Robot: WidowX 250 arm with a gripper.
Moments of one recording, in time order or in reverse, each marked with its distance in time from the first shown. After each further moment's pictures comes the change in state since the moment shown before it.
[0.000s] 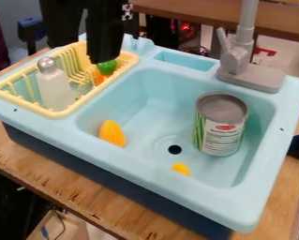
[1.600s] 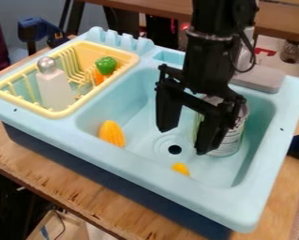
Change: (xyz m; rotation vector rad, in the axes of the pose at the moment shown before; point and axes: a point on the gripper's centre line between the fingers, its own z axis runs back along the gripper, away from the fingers) arm 0.069 -0.078 -0.094 -0.015 0.100 -0.125
